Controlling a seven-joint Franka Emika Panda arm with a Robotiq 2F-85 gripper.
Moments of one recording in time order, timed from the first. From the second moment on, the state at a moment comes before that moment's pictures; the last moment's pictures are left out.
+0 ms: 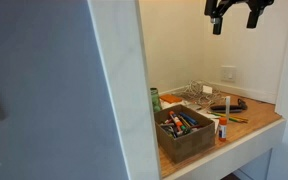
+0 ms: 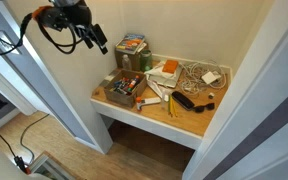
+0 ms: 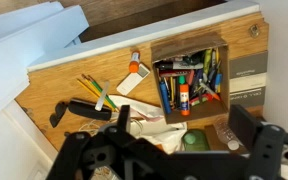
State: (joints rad) arm -0.01 -0.53 0.19 -2.30 -0.03 1.98 0.37
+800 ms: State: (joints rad) arm -0.01 -0.49 0.19 -2.30 -0.03 1.99 0.36
